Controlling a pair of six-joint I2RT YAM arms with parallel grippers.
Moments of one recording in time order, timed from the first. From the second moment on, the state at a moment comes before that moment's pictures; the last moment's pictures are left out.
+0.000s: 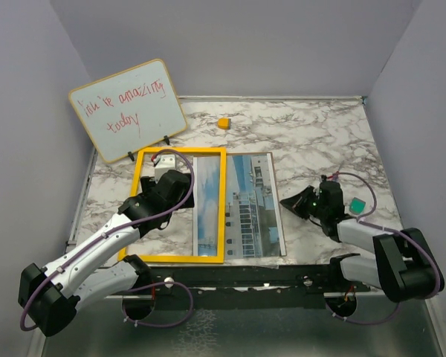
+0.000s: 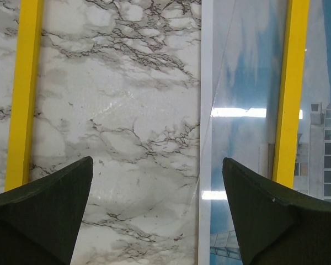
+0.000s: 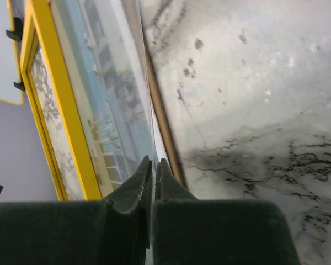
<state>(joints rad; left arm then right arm) -0.71 0.94 0.74 -0.63 -0.54 -0.56 0.19 1.26 0.19 0.45 -0.33 0.97</state>
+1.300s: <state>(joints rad) -0.82 1.34 0.68 -0.20 -0.15 -0.71 0.45 1.73 0.62 0.47 -0.60 0.95</state>
